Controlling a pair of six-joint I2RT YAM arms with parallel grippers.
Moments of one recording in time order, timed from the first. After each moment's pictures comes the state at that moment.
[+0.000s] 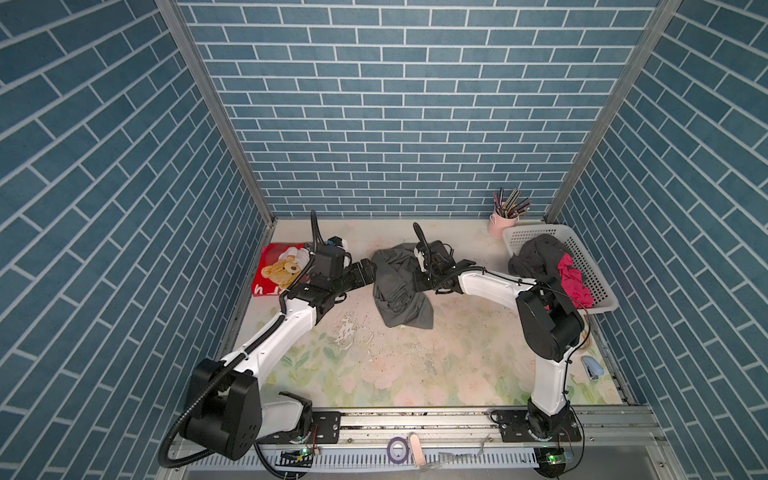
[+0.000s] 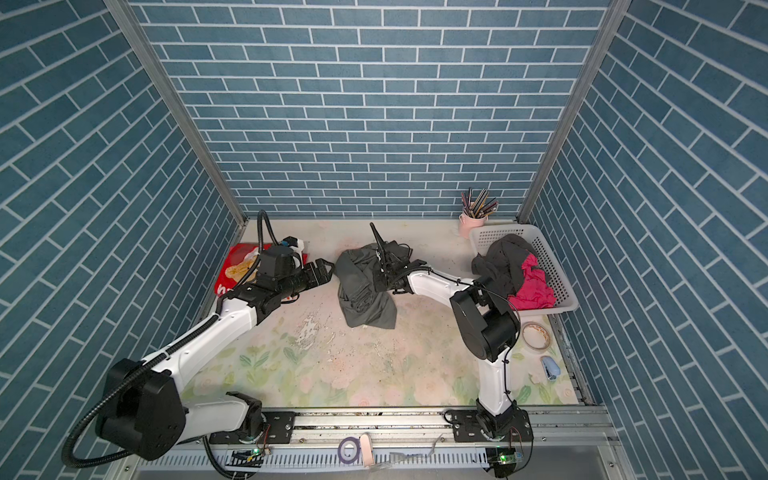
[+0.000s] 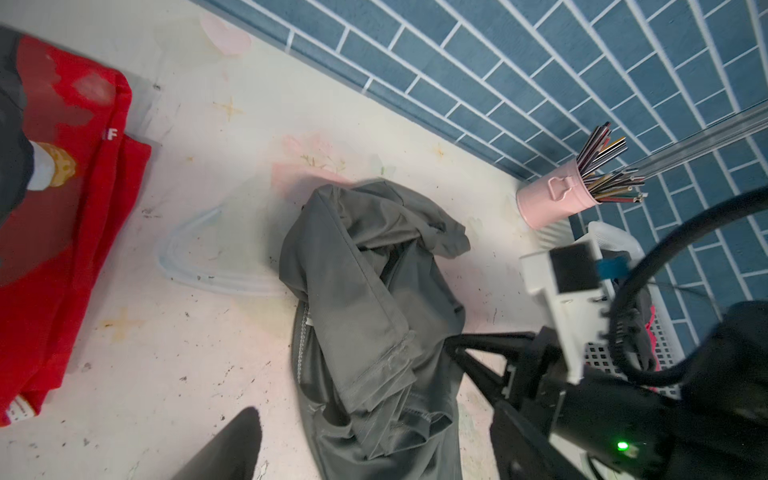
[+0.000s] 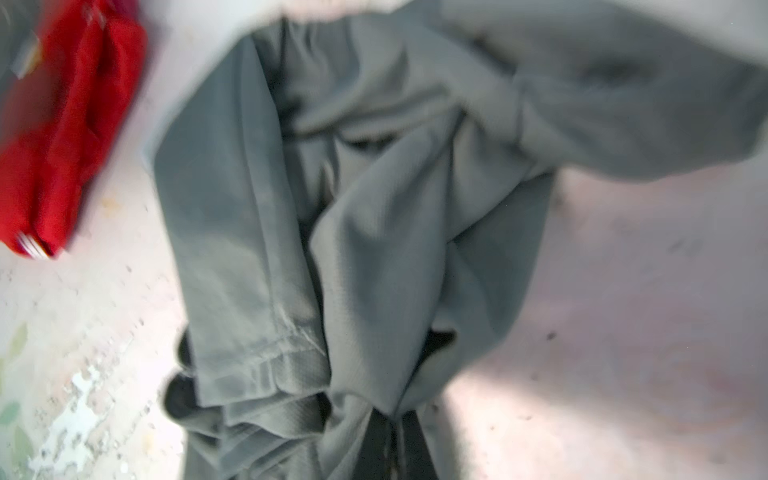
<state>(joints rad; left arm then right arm) -0.34 1.30 0.89 -0.19 0.16 -0.63 0.69 1.93 1.40 -0.34 -0.02 0.32</state>
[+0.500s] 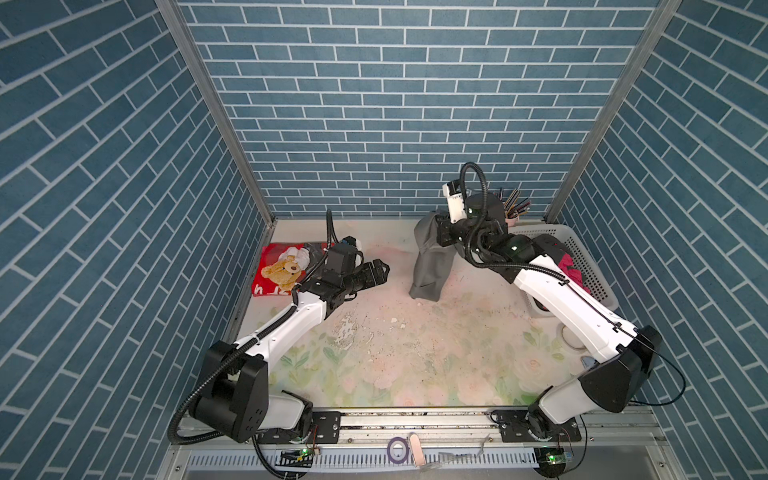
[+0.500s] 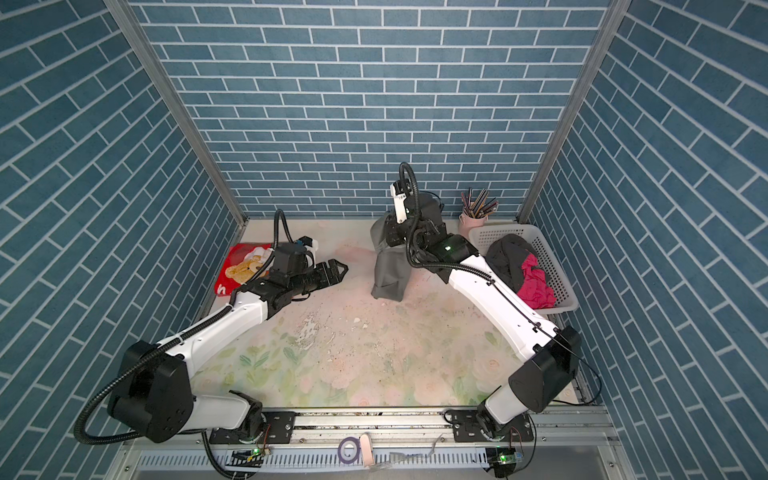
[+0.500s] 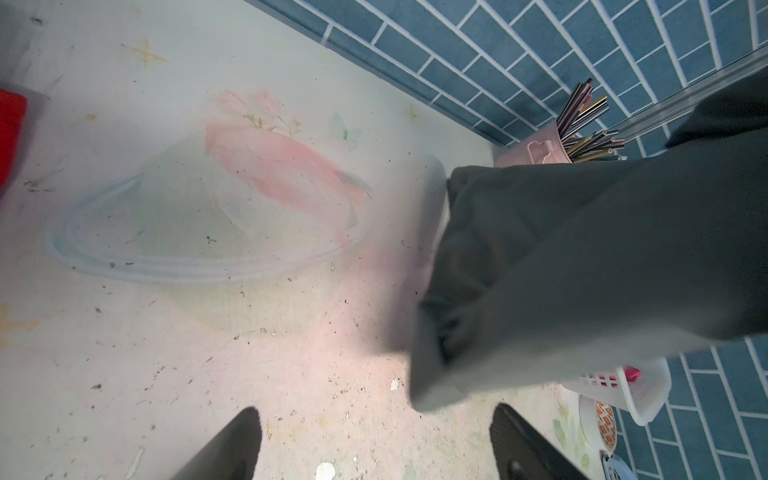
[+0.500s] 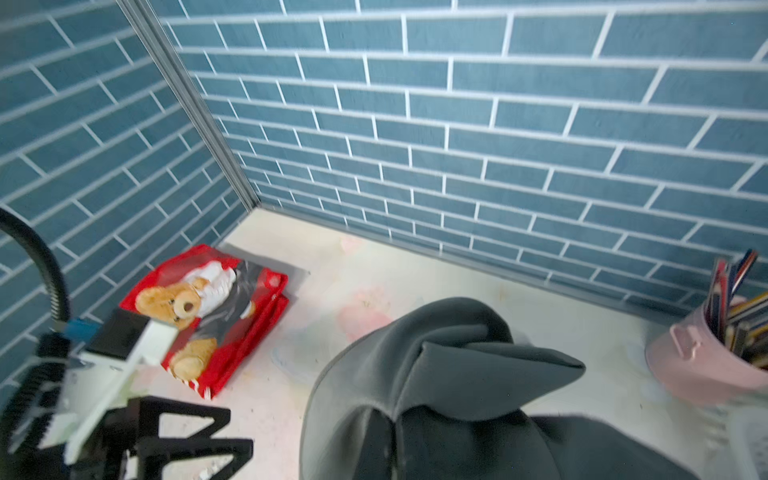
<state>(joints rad) -0.40 1.37 0.93 -0.17 0.20 -0.66 0.69 1.55 1.64 -0.42 0.09 0.14</state>
